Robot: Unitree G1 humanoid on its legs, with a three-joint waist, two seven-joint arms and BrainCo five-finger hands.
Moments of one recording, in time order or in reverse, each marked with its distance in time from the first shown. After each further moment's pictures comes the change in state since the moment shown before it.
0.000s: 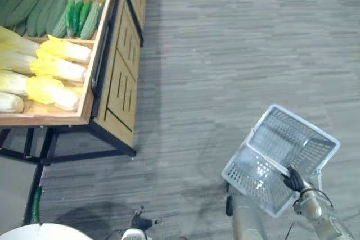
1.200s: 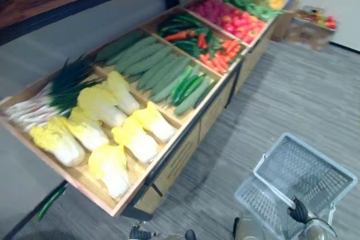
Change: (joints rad) left arm 0.027 -0.019 0.018 -0.010 -0.043 0.063 -0.002; right arm 0.064 0.048 -0.024 0.276 -0.002 0.037 0.028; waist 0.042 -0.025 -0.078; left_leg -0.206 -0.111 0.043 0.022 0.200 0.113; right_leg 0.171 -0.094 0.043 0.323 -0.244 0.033
